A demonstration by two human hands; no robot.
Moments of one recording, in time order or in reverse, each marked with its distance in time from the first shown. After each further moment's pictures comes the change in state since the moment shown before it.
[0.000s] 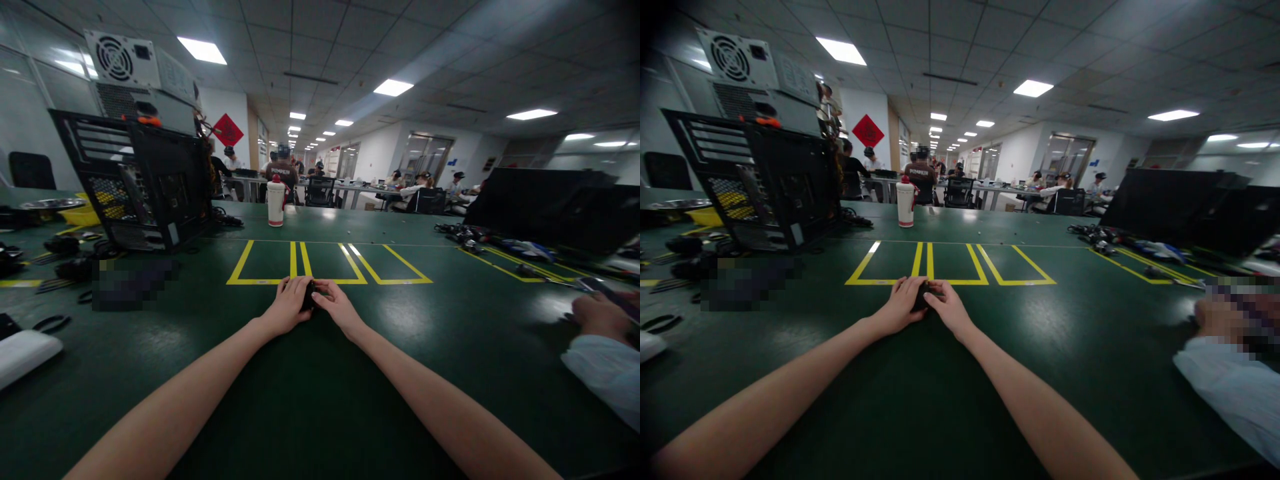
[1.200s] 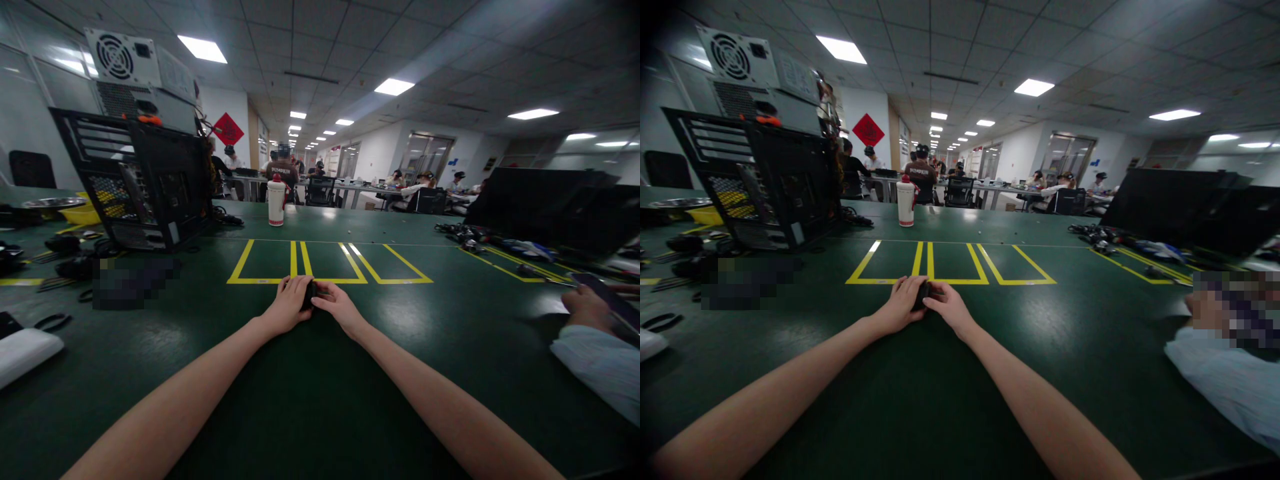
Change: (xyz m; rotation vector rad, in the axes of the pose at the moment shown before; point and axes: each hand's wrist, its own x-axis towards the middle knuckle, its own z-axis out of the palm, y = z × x) left_hand -0.001 0.002 -0.002 -0.014 -0.022 -0.007; right_hand -0.002 0.000 -0.002 0.110 -0.050 0.043
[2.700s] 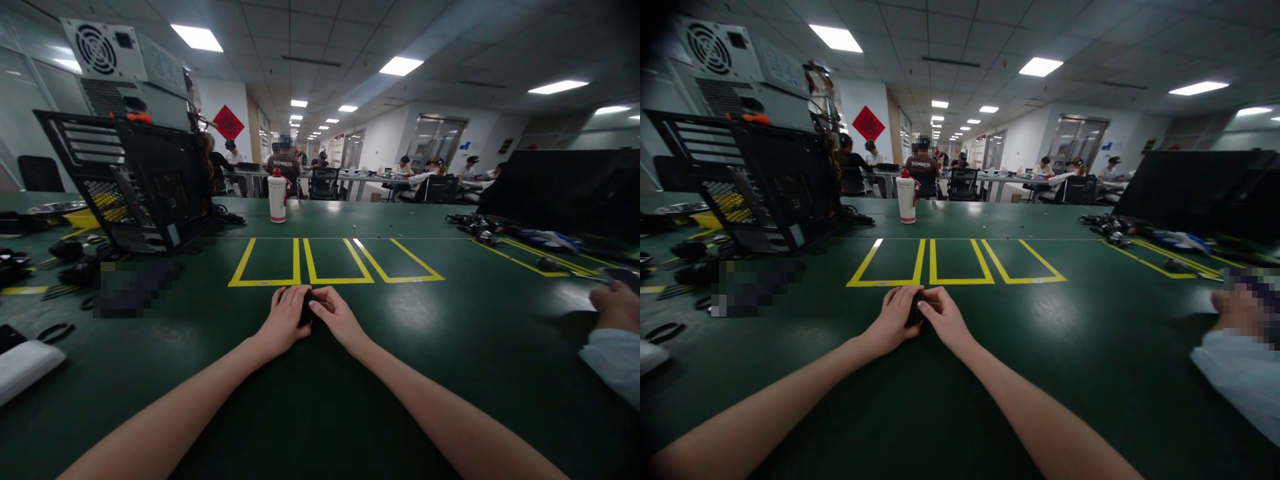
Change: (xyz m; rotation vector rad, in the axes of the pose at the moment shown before) left_hand -0.016 0.014 -0.015 -0.036 -0.040 -0.124; right_hand -0.011 -0.011 0.018 -0.122 0.005 -0.047
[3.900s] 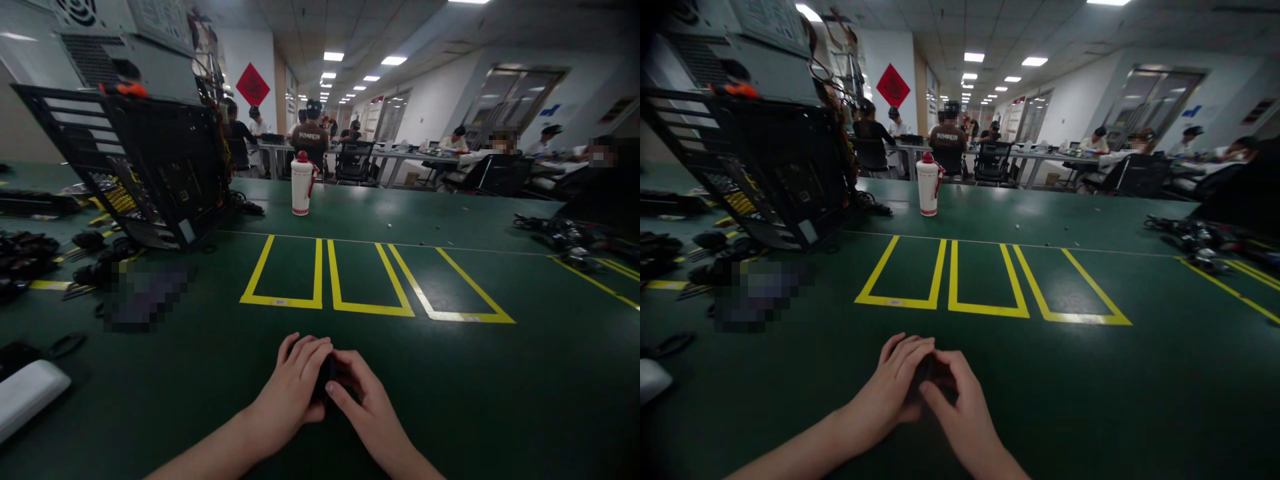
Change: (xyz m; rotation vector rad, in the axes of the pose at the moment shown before) left_hand -0.006 0.004 -0.019 -0.118 -0.203 -0.070; right_hand -0.006 -0.024 0.003 -0.056 -0.115 0.242
